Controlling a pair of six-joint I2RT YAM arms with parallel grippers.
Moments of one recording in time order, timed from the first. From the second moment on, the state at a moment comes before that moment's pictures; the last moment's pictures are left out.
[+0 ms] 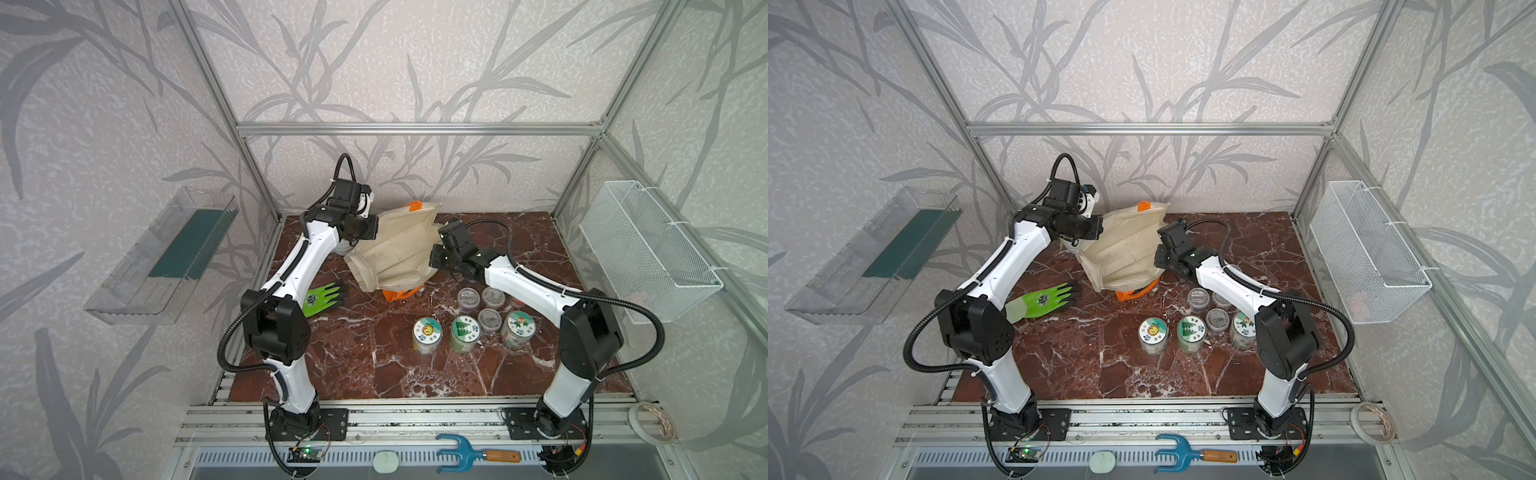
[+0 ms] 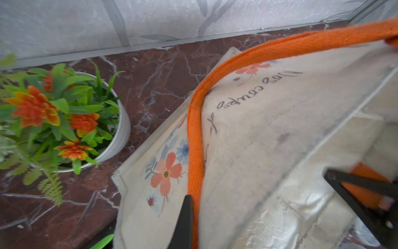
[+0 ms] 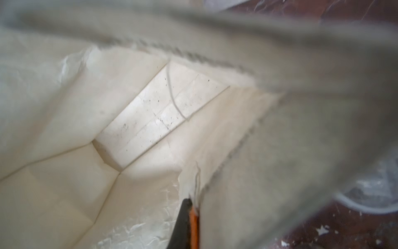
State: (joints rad) left arm -0.25 1.83 1.82 -0.86 0.21 -0.12; right arm 0.58 1.78 1.45 -0.42 0.13 0.65
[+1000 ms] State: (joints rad) left arm -0.19 1.75 1.73 -0.68 0.40 -0.32; right arm 0.39 1.78 1.72 -0.59 0.05 0.40
